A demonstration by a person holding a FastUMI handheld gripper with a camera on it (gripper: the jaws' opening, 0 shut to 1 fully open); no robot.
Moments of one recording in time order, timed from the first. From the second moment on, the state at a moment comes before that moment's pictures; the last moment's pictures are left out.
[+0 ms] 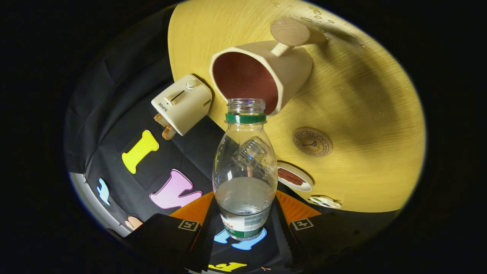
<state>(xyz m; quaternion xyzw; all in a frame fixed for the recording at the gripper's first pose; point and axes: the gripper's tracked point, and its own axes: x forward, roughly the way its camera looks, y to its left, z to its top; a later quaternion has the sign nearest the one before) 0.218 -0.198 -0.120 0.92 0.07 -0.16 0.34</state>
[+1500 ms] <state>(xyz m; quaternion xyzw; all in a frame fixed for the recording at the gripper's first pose) 0.165 -0.158 -0.020 0.16 0.07 -0.08 0.98</state>
